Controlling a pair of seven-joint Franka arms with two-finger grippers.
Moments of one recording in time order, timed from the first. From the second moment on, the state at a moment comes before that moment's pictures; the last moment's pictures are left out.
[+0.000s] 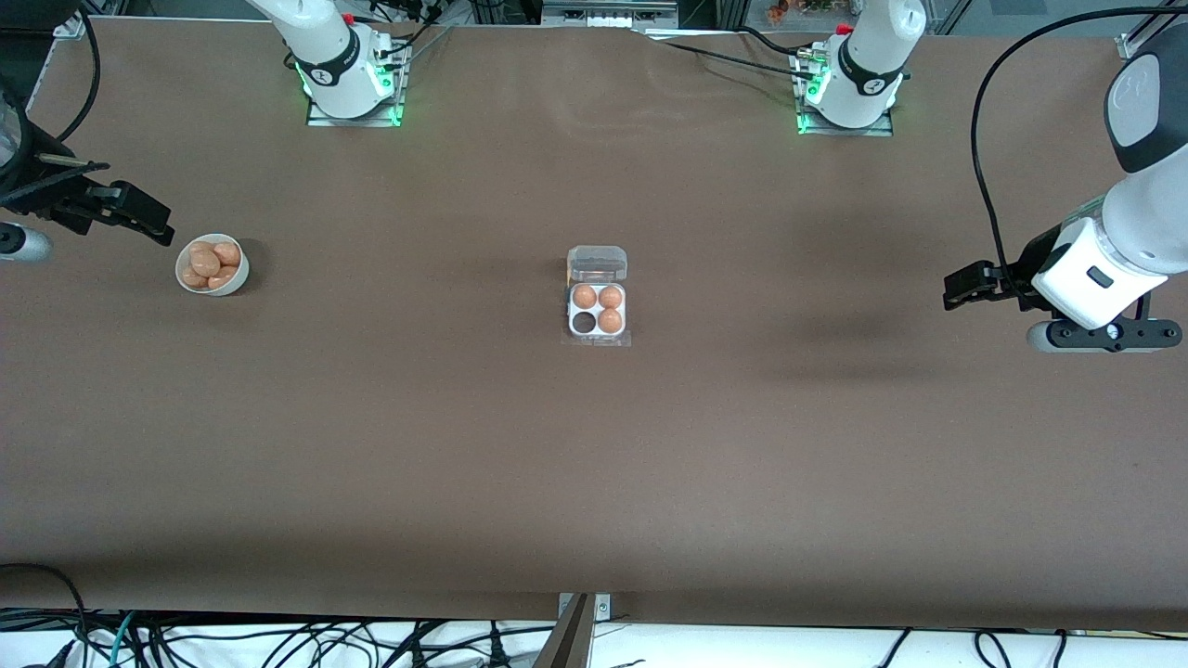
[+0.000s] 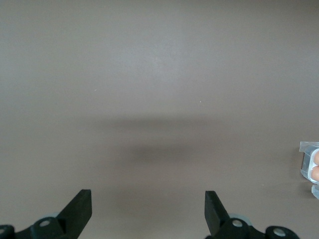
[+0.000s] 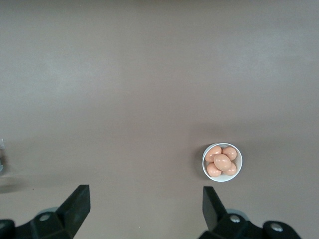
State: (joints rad) left arm -0.11 0.21 0.05 -1.49 -0.04 1.63 -0.09; right arm 0.10 0.04 -0.06 -1.56 -0.05 1.58 0.16
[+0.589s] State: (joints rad) left arm -0.11 0.20 0.05 -1.47 -0.04 1.63 -0.09; right arm 0.10 0.04 -0.06 -1.57 -0.05 1.60 0.16
